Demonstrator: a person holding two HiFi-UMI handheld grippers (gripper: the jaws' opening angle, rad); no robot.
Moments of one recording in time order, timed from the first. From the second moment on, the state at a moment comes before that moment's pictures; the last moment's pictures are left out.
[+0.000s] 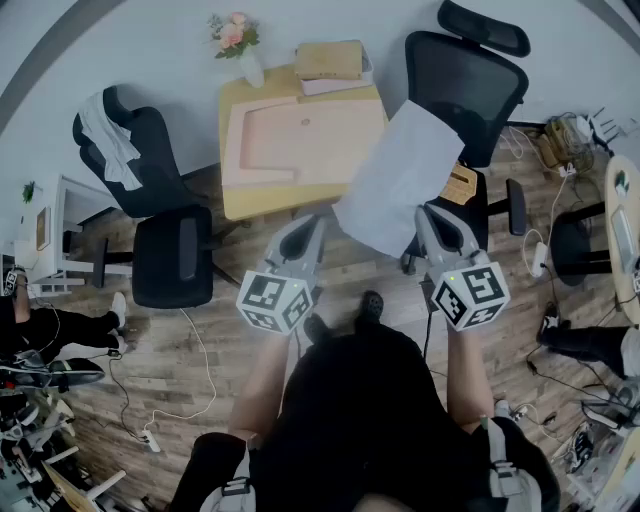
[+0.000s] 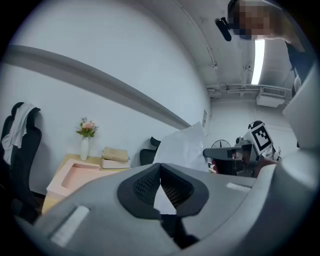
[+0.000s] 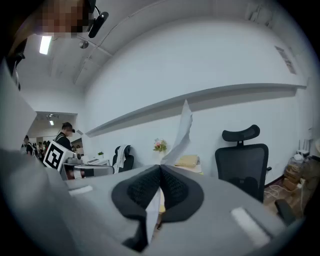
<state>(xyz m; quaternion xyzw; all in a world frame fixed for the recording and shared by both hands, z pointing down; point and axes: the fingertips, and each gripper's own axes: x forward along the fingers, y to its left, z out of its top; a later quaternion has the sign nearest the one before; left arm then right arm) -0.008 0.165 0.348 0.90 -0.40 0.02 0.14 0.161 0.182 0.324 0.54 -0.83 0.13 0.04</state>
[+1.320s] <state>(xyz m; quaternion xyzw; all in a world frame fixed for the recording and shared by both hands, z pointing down) 0.069 0.159 0.372 0.88 -0.45 0.04 0.16 0.211 0.139 0.354 0.47 -0.87 0.16 0.04</state>
